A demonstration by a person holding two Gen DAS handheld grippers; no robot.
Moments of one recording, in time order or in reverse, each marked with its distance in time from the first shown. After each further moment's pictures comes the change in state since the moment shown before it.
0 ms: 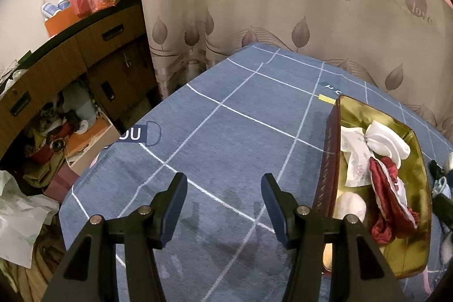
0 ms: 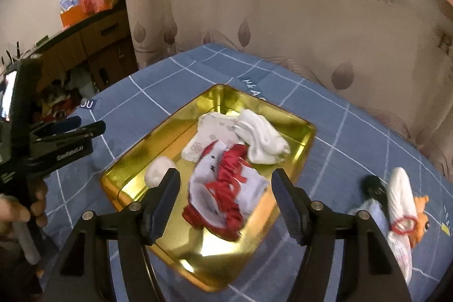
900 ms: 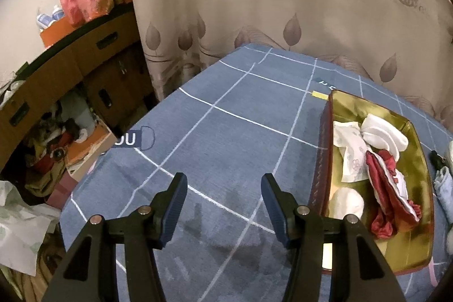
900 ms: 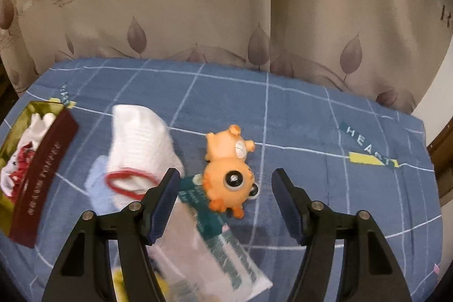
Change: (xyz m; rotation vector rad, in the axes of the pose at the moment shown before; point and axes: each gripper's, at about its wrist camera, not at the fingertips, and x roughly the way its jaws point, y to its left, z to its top) left arm -0.002 -0.011 -0.004 0.049 -0.020 0.004; right arm -0.029 -0.259 -0.079 0.351 0.083 -0.388
